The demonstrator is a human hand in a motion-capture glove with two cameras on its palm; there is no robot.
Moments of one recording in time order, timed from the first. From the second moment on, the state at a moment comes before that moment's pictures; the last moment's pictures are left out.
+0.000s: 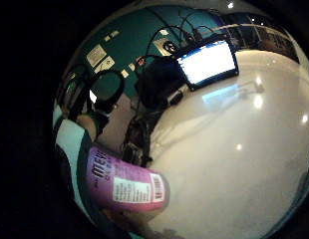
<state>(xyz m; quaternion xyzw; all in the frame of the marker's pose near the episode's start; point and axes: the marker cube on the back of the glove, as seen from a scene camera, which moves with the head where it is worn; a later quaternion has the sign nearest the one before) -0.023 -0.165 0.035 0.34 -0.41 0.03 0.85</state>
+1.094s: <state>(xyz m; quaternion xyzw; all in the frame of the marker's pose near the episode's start) -0.014 -0.048 -0.044 0.11 -0.05 -0.03 0.99</state>
